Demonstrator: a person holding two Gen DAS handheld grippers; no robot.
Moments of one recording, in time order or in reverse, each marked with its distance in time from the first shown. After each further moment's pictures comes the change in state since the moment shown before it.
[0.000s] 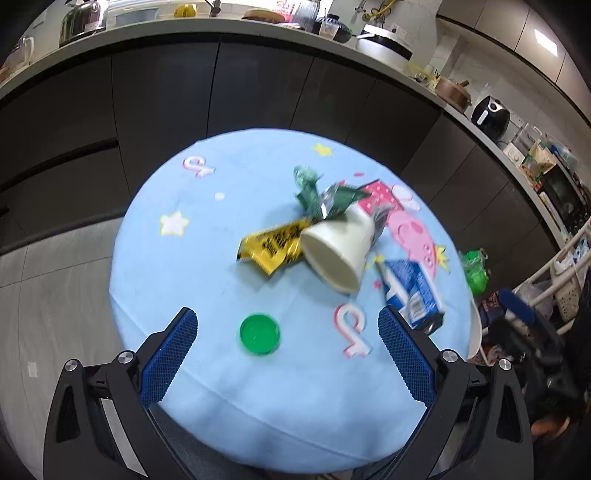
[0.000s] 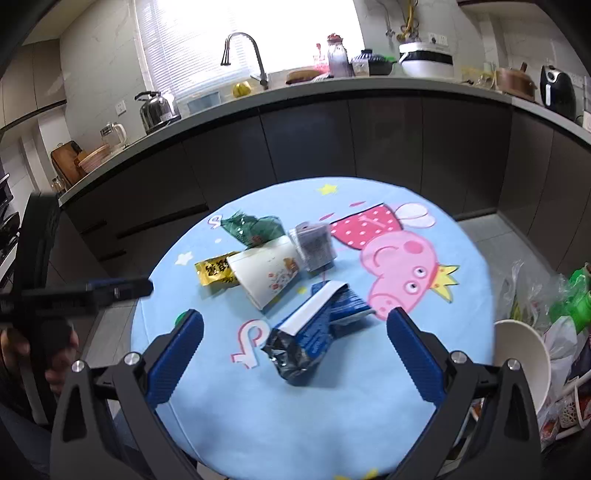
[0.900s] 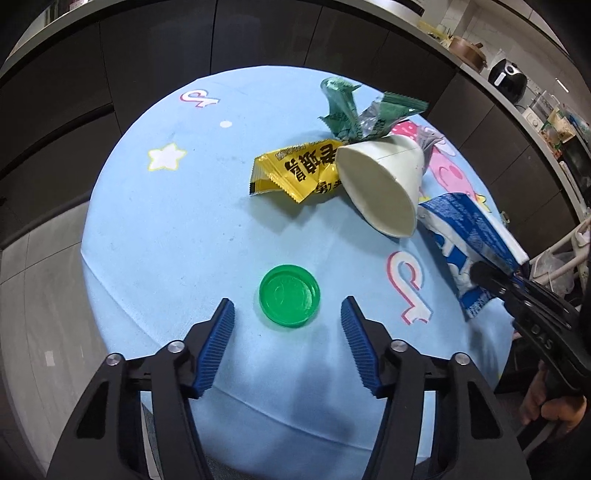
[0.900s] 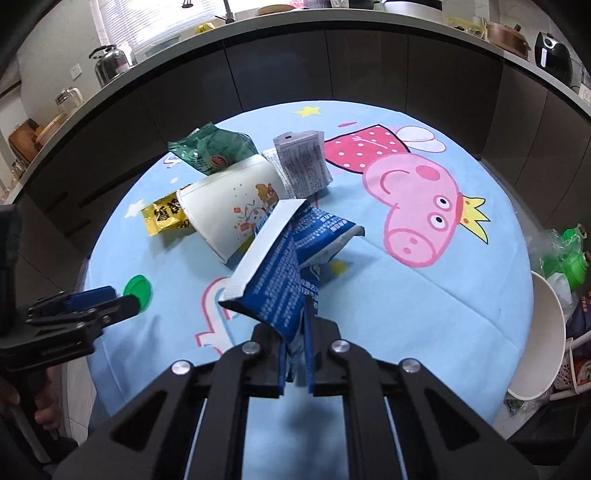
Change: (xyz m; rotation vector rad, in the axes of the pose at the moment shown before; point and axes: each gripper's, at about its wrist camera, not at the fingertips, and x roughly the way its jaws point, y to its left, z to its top) left arm 0.068 0.013 -0.023 0.025 0.155 0.059; right arm 0.080 0.003 -0.025 0.056 0.213 -0.119
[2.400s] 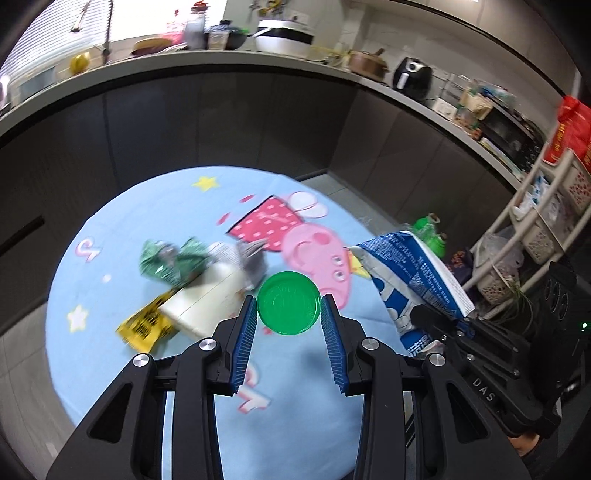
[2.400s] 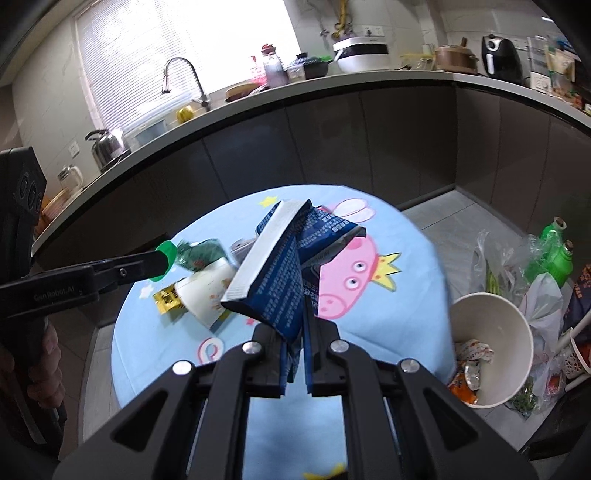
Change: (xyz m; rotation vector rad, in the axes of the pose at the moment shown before) left arm -0.079 -0.143 0.068 0.274 -0.185 -0.208; right arm -0.105 -0.074 0.004 0.158 -0.272 -0.003
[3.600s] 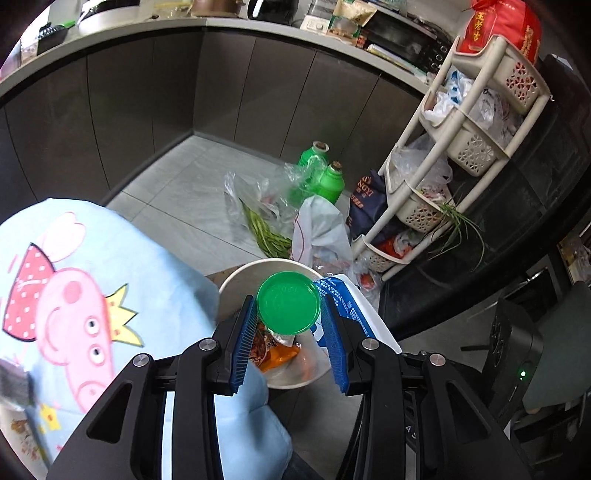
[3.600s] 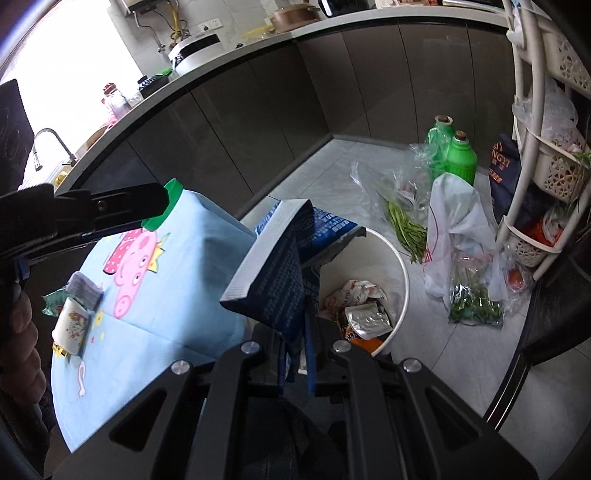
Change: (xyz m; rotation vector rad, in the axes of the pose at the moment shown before) left arm 0.187 -0.221 0.031 0.323 0.219 -0.323; right arm -0.008 -0.216 -0.080 0.408 0.035 -0.269
